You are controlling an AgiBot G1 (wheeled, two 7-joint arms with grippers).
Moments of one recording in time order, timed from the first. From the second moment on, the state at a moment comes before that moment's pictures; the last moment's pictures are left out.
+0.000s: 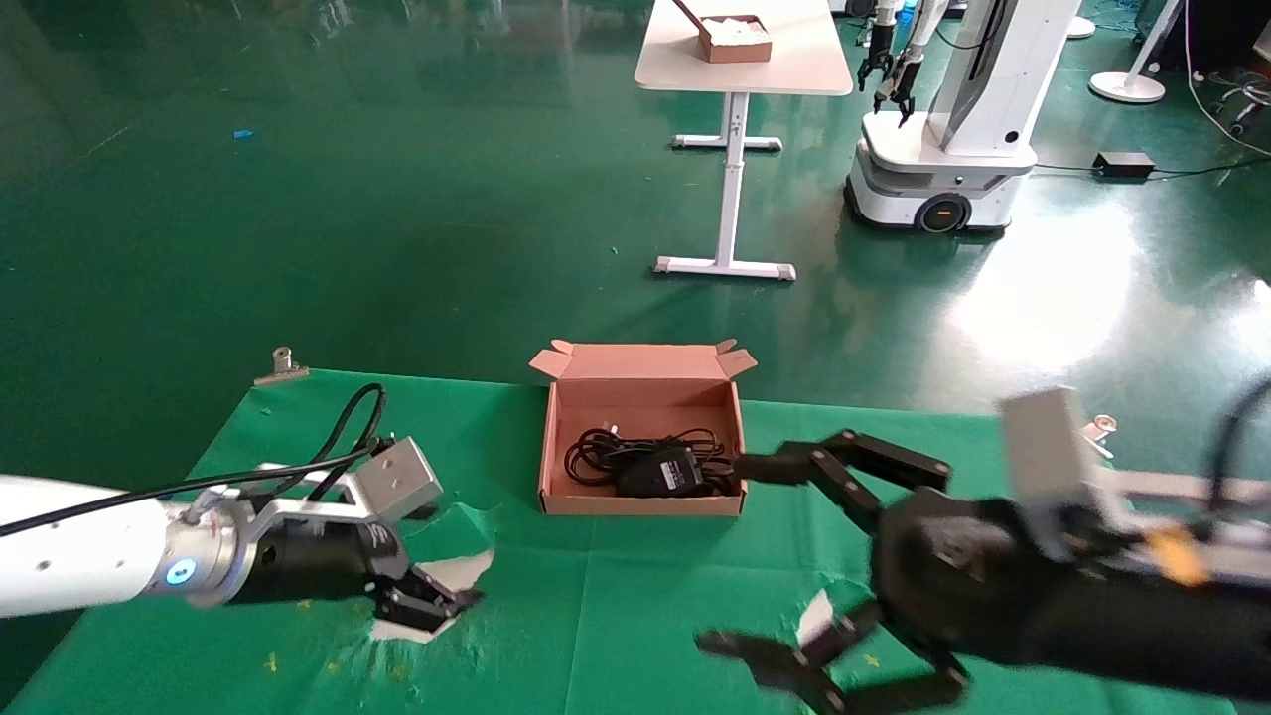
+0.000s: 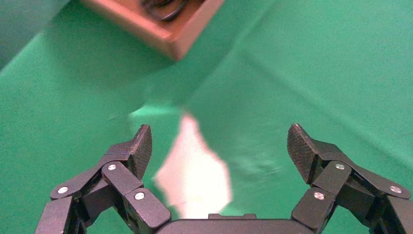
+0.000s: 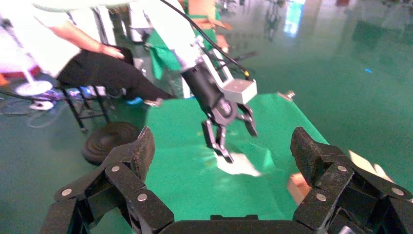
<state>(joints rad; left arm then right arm) -1.47 0.83 0.87 -1.11 1.67 1.07 -0.67 1.15 -0.70 -0.35 1.20 -0.85 -1.42 0.16</state>
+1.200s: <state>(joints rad) -1.08 0.61 0.28 -1.28 0.73 1.49 -0.19 1.07 -0.61 -0.28 1.28 -0.73 -1.50 0.19</state>
